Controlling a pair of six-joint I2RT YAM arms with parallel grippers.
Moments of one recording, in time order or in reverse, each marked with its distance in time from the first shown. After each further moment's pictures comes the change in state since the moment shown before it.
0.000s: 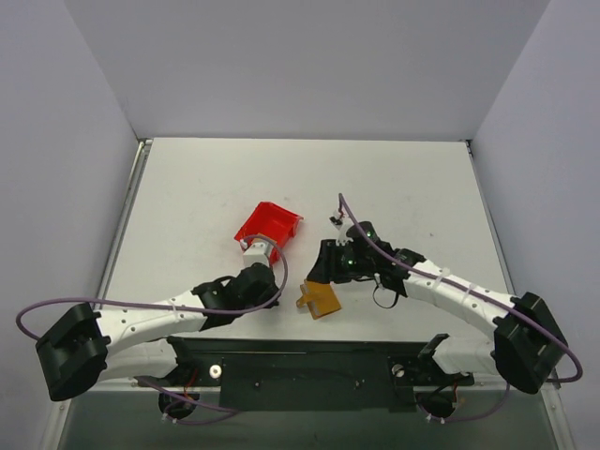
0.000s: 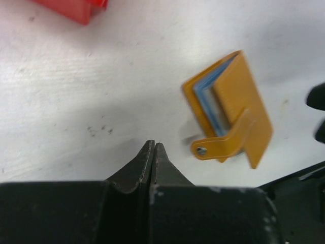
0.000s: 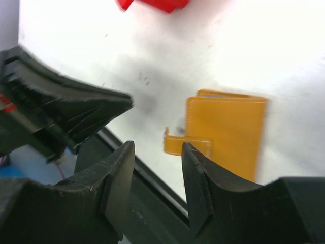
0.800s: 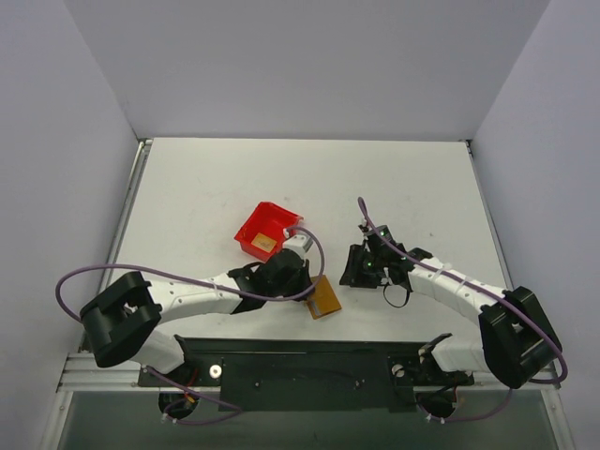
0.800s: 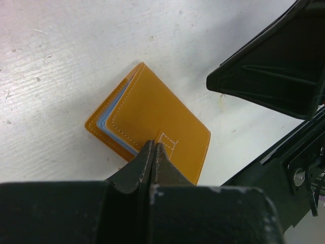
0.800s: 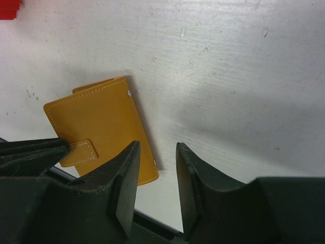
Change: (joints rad) left arm -0.013 0.313 0.221 0.218 0.234 0.163; right arm -0.204 0.007 -0.091 -0.166 0.139 -0.032
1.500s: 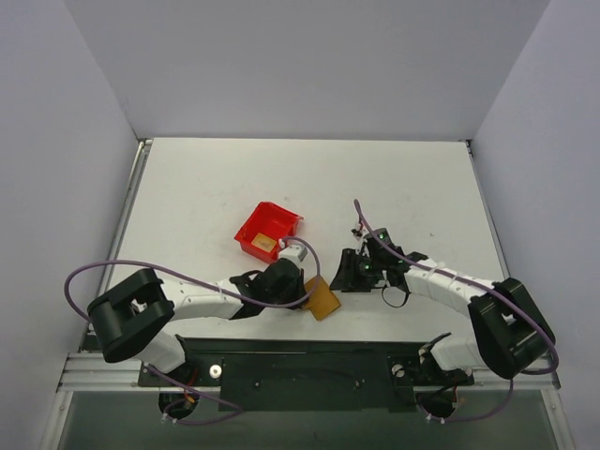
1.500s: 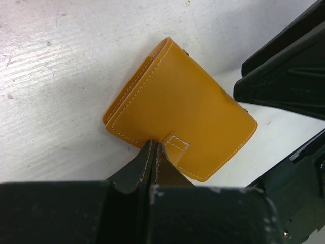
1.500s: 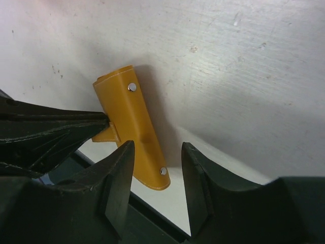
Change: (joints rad) left arm 0.000 0.042 -0.106 0.074 -0.002 -0.027; right arm -0.012 0.047 -0.053 0.138 -0.169 -0.008
